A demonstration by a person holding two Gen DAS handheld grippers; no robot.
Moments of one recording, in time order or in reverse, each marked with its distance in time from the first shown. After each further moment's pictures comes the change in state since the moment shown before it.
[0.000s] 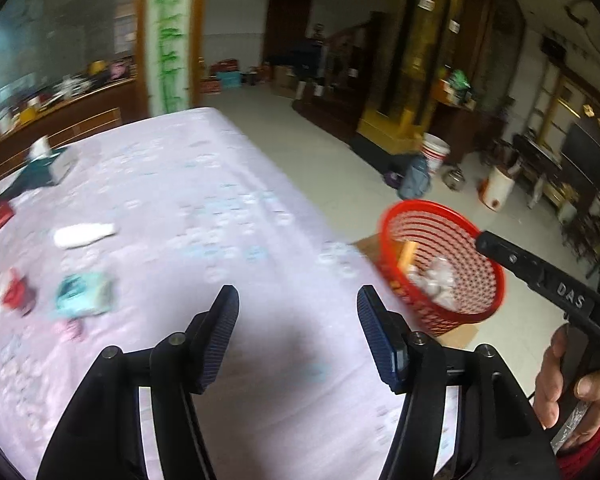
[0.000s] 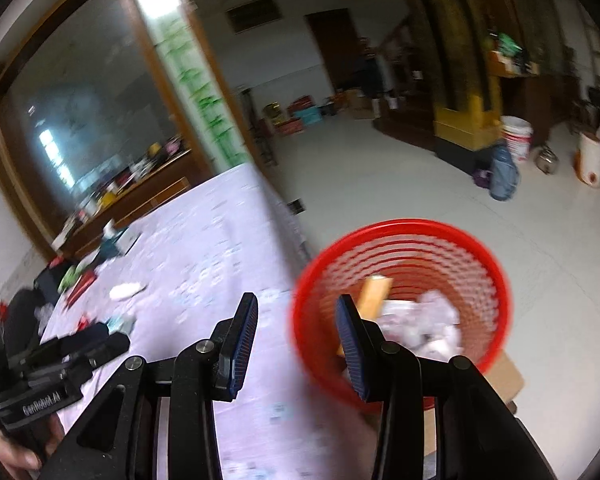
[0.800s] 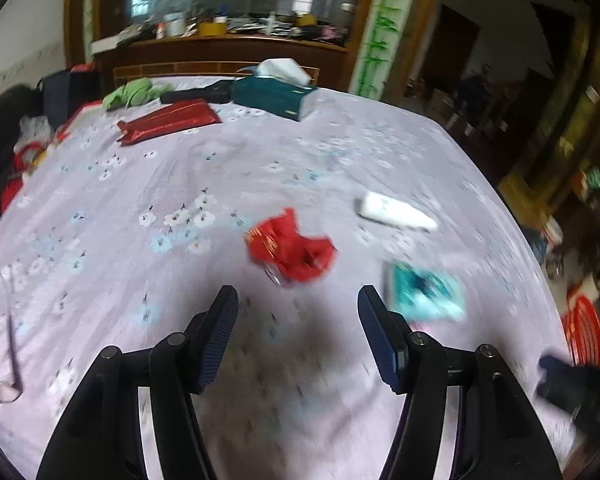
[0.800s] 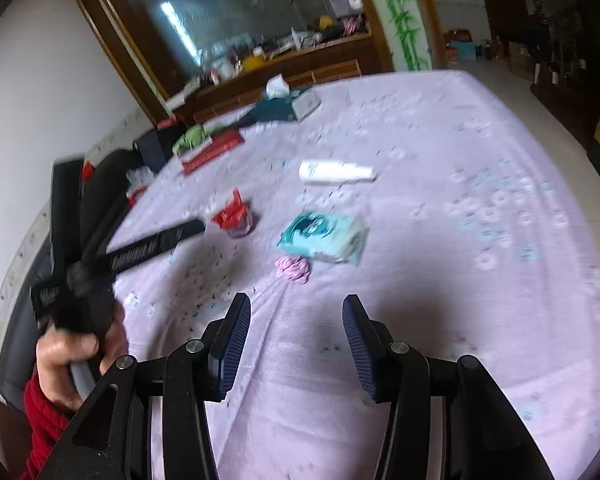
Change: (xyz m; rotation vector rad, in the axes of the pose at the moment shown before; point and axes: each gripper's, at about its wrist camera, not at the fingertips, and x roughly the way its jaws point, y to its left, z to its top) left arm -0.040 0.298 -0.049 -0.430 0.006 0.332; right arm 0.125 0.267 -0.071 -0.312 0.378 0.379
